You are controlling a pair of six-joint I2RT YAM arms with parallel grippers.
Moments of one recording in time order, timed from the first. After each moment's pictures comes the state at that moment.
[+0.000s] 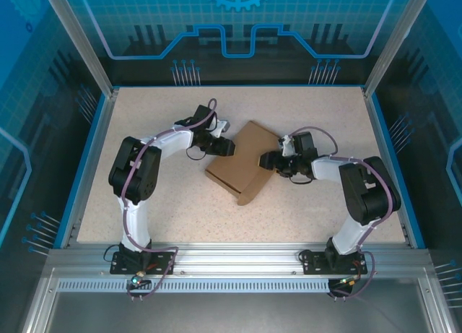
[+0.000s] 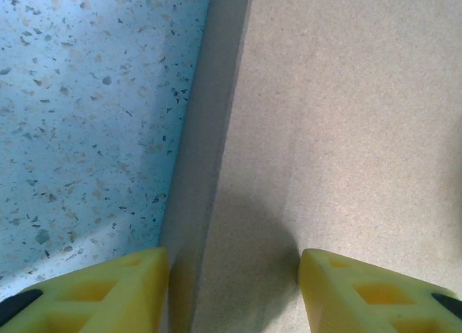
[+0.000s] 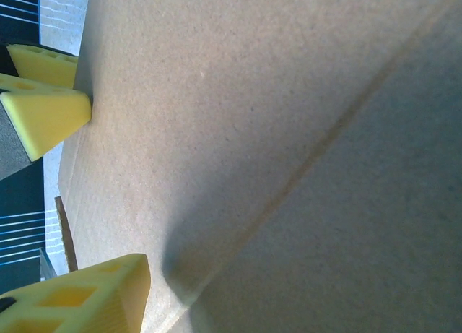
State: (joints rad) left arm -0.36 2.01 1.38 -0.45 0.46 -0.23; right arm 0.26 1.70 0.77 0.07 -0.64 0.59
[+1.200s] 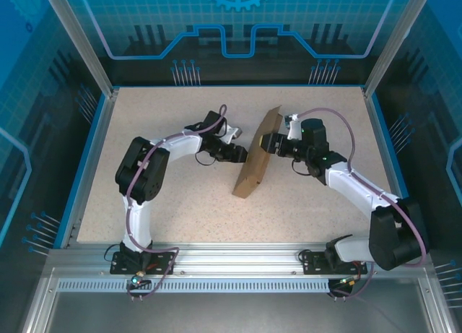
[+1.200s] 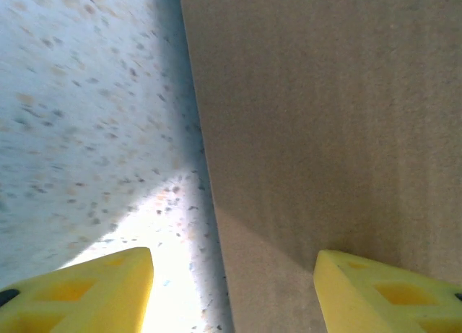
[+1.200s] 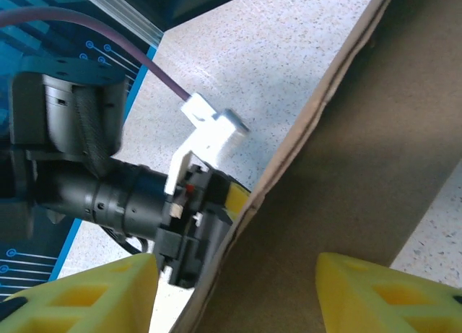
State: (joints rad) left arm -0.45 2.05 1.37 -0.40 0.61 -0.28; right arm 0.34 1.33 0.83 0.00 -0.44 0.55
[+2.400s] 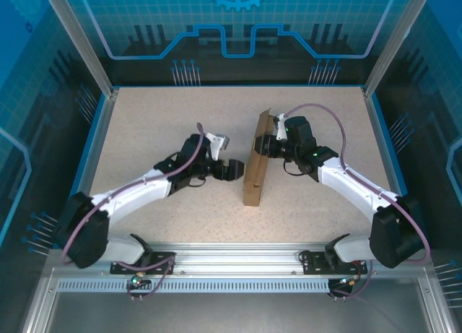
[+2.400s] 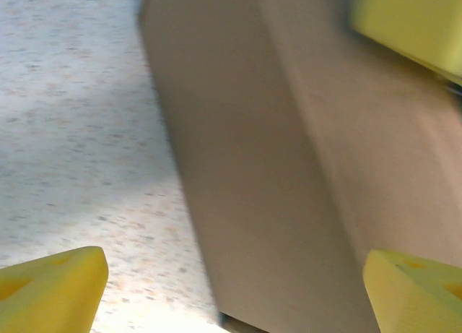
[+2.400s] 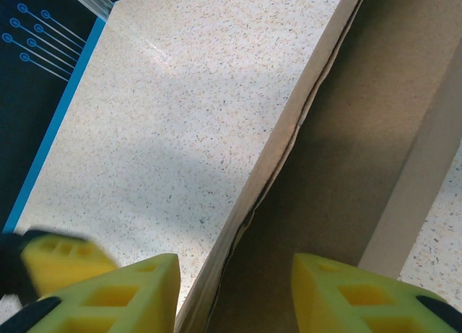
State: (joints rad) left arm -0.64 1.33 0.81 -0.09 0.27 -0.47; right arm 0.47 1.36 0.95 -0.21 -0.21 0.52
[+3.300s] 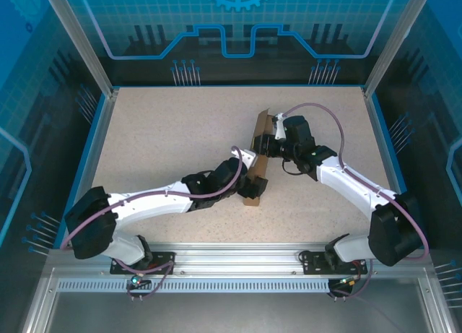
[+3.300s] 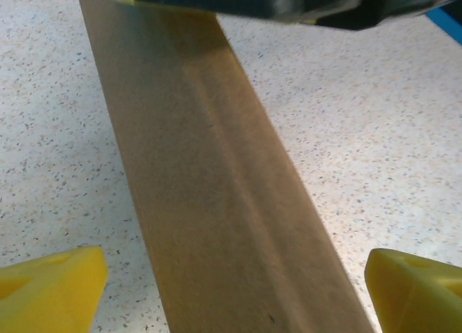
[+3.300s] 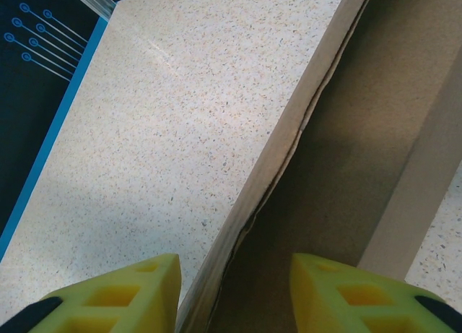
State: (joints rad) left arm -0.98 1.47 0.93 -0.11 -0.25 -0.40; right arm 0.47 1.37 0.96 -0.20 -0.21 0.52
